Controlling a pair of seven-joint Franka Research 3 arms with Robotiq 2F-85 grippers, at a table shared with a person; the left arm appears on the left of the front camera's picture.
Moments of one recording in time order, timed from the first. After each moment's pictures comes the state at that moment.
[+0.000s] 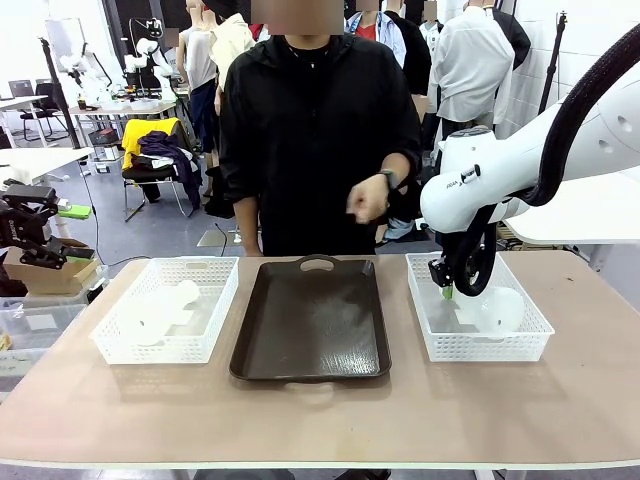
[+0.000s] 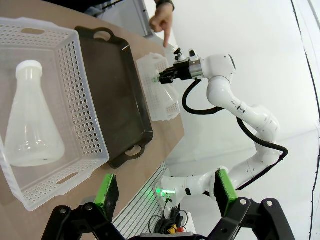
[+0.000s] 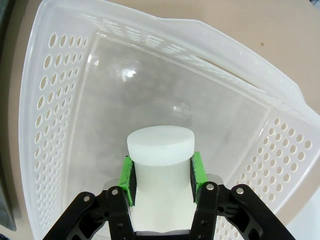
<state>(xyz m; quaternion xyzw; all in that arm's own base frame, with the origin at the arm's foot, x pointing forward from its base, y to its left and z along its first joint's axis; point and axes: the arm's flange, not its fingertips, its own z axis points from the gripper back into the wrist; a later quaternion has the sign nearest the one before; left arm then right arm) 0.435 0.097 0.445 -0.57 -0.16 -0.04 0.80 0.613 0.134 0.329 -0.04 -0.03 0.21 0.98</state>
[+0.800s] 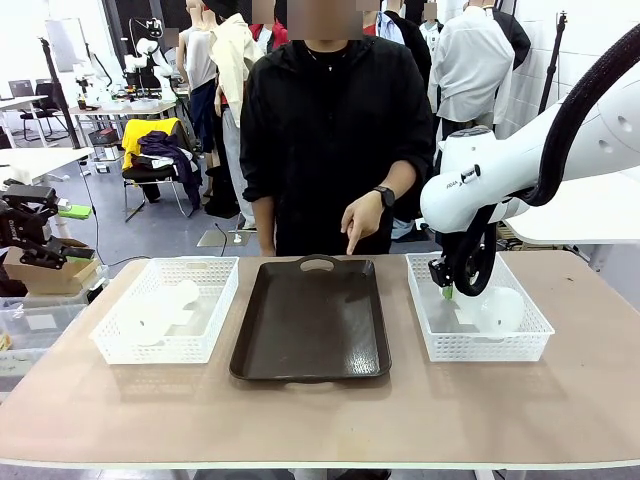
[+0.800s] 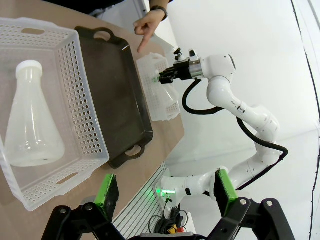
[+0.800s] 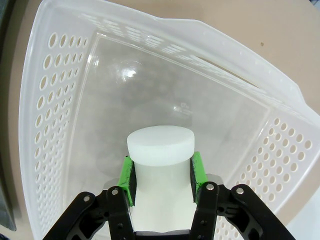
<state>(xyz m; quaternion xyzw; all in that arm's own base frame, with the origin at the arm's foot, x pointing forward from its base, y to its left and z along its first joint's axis) 0.435 0.097 0.445 -0.57 -0.16 -0.04 0.80 0.613 0.134 0.329 -0.04 -0.03 0.21 0.98</state>
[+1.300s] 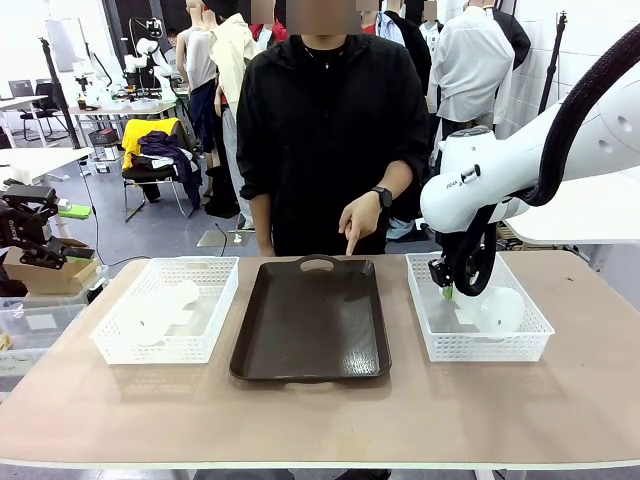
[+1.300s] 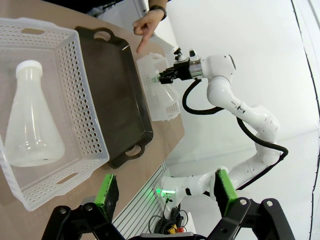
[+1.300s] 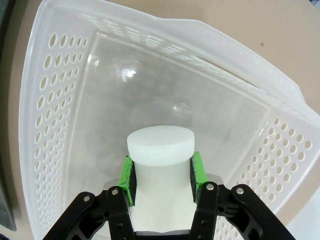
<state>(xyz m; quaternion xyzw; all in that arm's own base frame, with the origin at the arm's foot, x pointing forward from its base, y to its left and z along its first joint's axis) 0.435 0.097 0.445 -0.57 -0.16 -0.04 0.80 0.613 0.134 0.329 -0.04 -0.03 0.21 0.98</state>
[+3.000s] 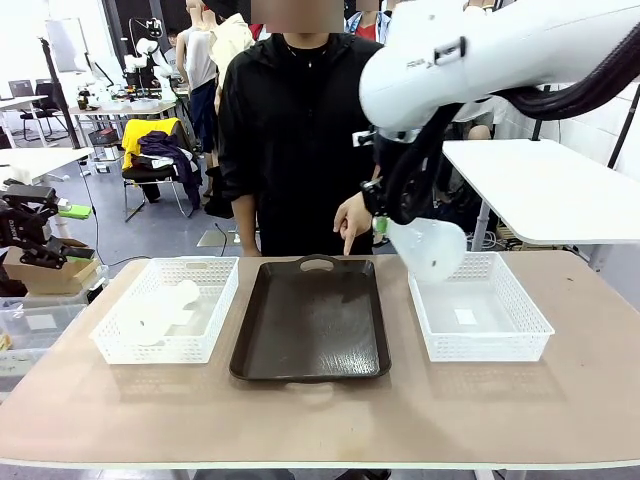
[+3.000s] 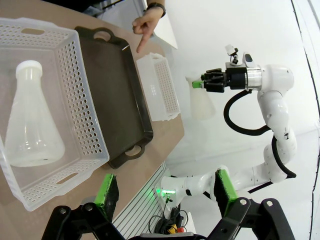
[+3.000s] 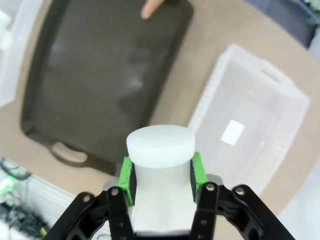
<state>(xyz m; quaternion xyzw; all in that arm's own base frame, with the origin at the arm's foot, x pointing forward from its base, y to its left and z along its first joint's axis) 0.435 0.096 0.445 -0.57 -0.16 -0.04 0.80 0.526 0.281 0.519 0.01 -0.09 0.23 0.97</state>
